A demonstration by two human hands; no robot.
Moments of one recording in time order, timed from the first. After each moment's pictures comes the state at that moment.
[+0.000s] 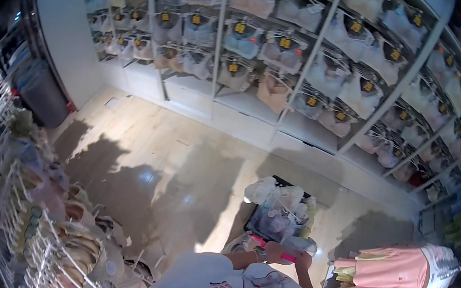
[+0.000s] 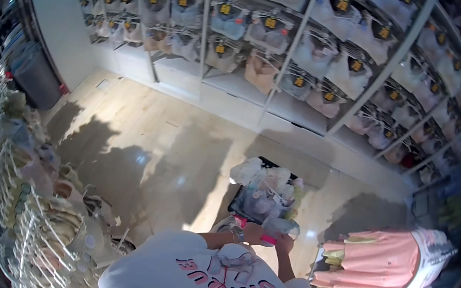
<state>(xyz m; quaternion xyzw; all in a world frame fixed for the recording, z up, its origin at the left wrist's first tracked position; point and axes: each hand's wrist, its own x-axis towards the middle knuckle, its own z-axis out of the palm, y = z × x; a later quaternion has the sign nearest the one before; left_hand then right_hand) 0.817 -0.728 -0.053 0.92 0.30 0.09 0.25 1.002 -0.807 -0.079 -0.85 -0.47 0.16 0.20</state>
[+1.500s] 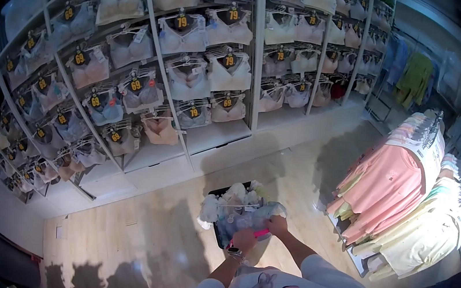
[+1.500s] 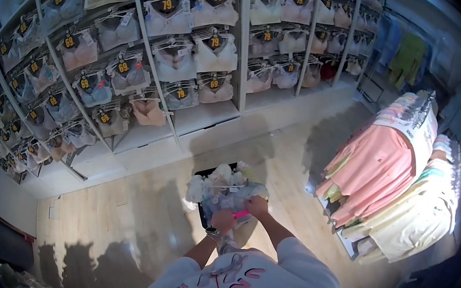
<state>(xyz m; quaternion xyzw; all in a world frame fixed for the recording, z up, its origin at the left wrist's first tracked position) 0.869 -0.657 -0.035 0.93 0.33 0.11 0.10 1.039 -0.718 -0.038 -0.85 -0.45 0.16 0.21</state>
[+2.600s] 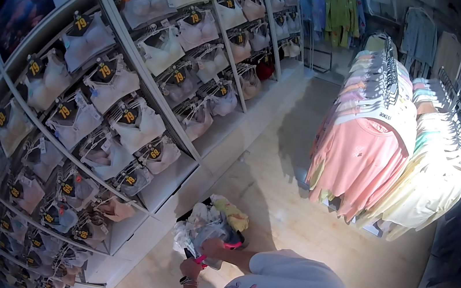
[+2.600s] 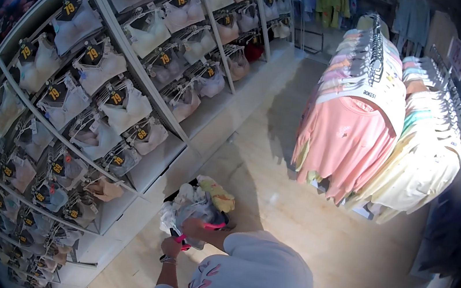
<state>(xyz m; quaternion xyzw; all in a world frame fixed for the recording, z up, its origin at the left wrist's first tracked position) 0.954 -0.499 -0.042 0.91 0.41 -0.02 -0.01 1.111 -0.573 -0.035 -0.79 -0.53 0.22 0.24</state>
